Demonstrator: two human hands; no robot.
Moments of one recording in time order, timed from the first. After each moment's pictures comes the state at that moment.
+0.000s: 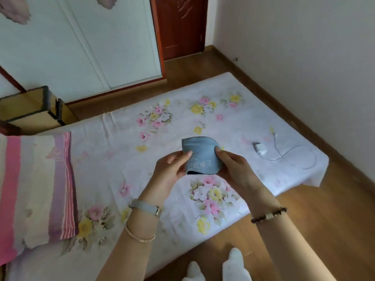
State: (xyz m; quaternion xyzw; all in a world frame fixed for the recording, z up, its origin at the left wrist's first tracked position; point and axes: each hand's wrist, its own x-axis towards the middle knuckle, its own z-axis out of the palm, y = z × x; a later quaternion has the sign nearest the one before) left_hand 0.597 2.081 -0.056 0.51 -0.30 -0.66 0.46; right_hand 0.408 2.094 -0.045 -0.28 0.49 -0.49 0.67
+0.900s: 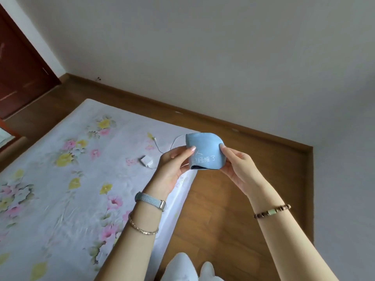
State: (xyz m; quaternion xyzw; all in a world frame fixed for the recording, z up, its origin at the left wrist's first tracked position) left_hand 0.101 2.099 -0.056 0.32 -0.47 -0.79 0.20; right_hand -0.028 2.241 -0.030 -0.05 0.57 -0.69 0.44
